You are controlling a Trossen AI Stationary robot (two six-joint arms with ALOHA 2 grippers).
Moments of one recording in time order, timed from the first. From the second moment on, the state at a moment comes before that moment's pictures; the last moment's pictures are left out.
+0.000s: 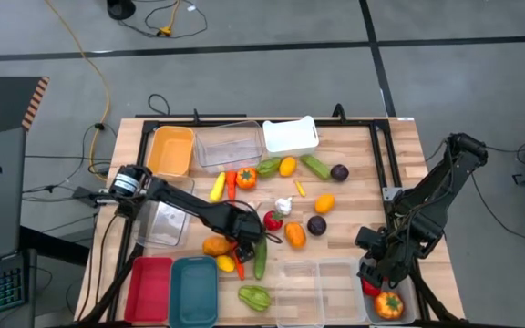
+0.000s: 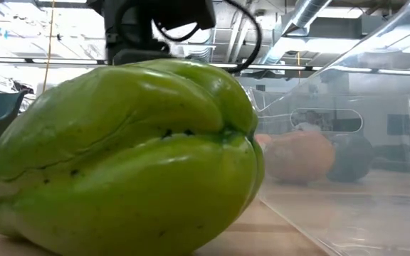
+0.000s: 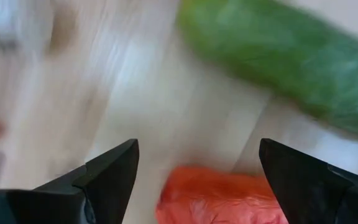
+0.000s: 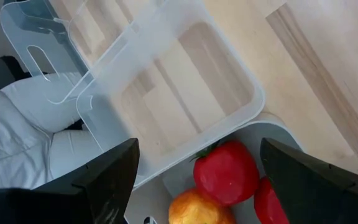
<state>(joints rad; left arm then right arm) -0.24 1.94 1.32 -0.74 -0.02 -0.66 0.90 1.18 0.98 -0.90 0.11 1.51</state>
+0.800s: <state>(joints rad) -0.37 1.96 1.40 -0.87 -0.11 0.23 0.90 1.18 0.98 -0.90 0.11 1.51</state>
